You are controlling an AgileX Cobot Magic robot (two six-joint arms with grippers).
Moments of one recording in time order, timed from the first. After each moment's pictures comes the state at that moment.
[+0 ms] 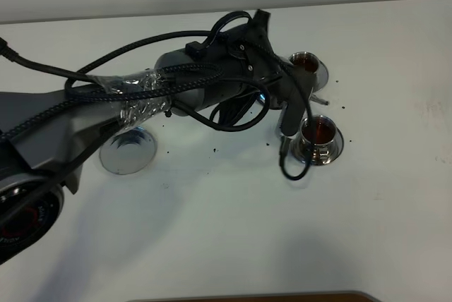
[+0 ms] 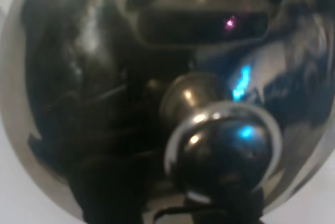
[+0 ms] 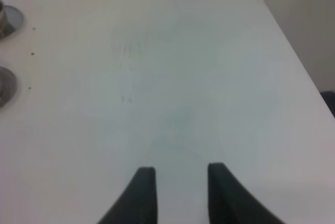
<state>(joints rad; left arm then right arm) -0.80 2.14 -1.65 0.71 0.73 0.67 -0.06 -0.01 -0.52 0.00 1.11 -0.04</state>
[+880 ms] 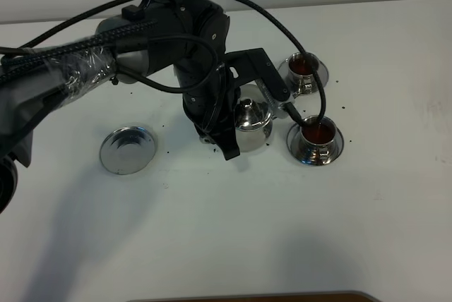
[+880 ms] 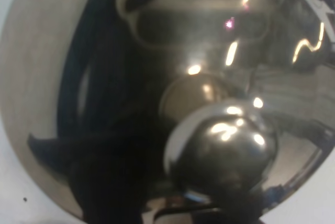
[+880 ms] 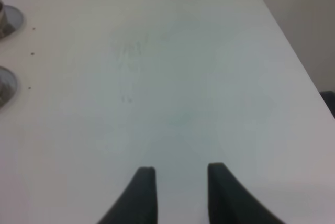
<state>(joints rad) -0.64 2.08 -1.60 0.07 0.97 0.50 -0.06 -0.01 -0.52 0.00 1.11 -0.04</state>
